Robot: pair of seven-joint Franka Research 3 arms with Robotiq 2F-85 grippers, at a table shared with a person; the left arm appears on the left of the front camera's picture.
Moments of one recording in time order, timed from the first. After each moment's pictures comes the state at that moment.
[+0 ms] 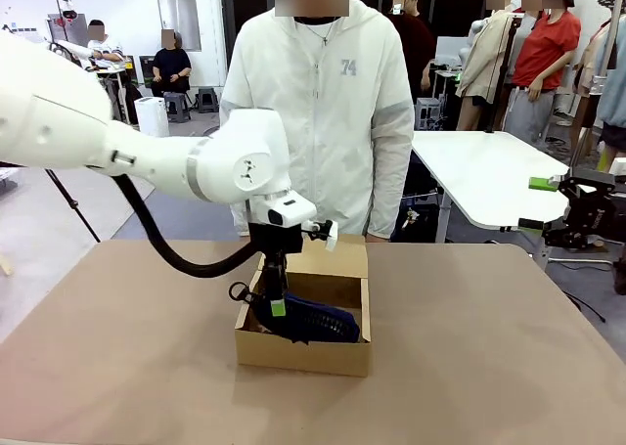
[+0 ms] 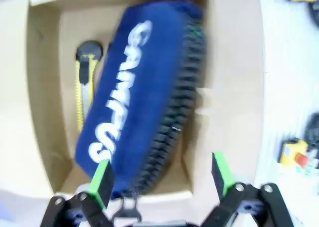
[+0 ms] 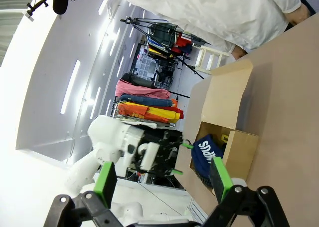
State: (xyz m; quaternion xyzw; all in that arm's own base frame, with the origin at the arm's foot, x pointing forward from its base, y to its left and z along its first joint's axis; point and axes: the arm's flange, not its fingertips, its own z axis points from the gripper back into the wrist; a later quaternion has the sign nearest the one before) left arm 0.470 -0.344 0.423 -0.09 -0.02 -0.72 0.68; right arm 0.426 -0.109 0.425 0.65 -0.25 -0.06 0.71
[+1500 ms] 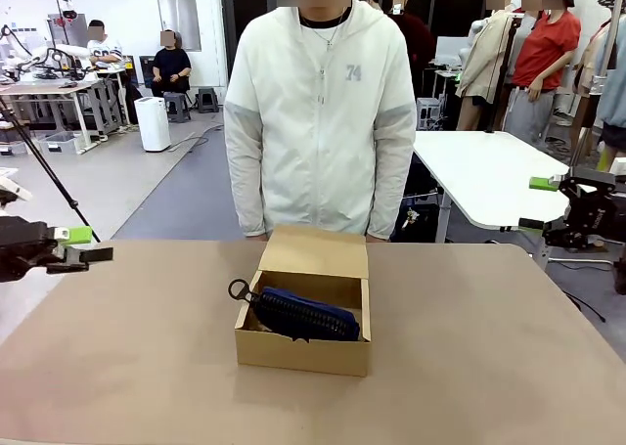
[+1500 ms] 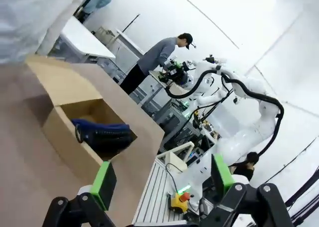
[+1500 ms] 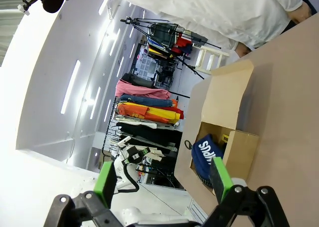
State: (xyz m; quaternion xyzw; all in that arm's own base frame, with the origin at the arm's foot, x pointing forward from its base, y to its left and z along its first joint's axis) left arm 0.356 0.047 0.407 -0.63 -0.35 -0.20 0.67; right arm 0.426 -0.109 0.425 0.65 -0.25 -0.06 0.71
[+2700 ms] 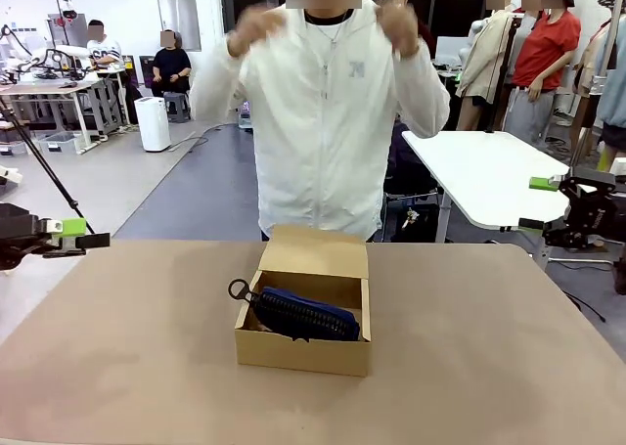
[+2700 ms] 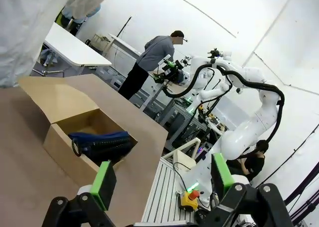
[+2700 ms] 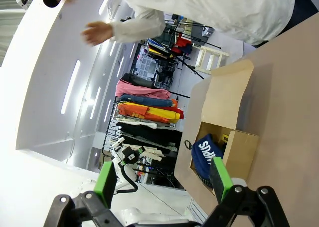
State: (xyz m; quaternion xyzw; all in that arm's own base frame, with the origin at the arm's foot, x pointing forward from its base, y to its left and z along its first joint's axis) left arm 0.351 0.045 0.425 -0.61 -0.37 -0.24 0.65; right arm 0.426 -0.109 0.425 0.65 -0.25 -0.06 0.71
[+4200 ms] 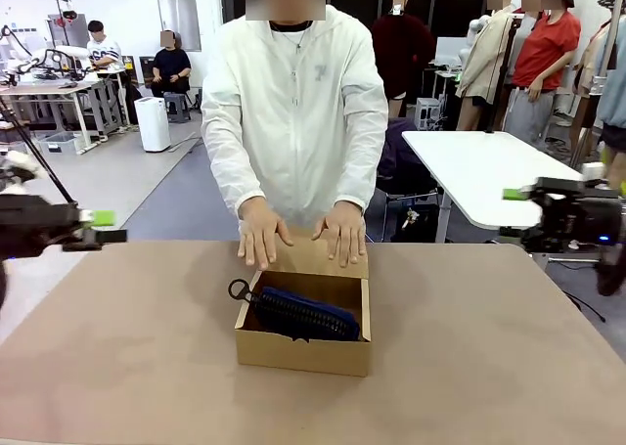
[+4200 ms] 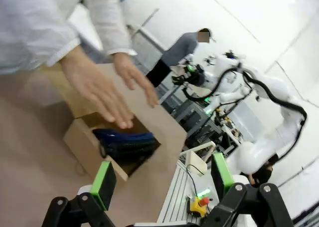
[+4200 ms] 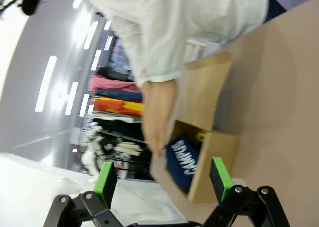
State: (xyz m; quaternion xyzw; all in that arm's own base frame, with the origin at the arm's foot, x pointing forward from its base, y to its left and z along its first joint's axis) left arm 0.412 0.019 0.425 -0.58 -0.34 -0.18 0.72; right arm 0.466 -0.062 0.398 0.59 -0.23 -0.06 0.77
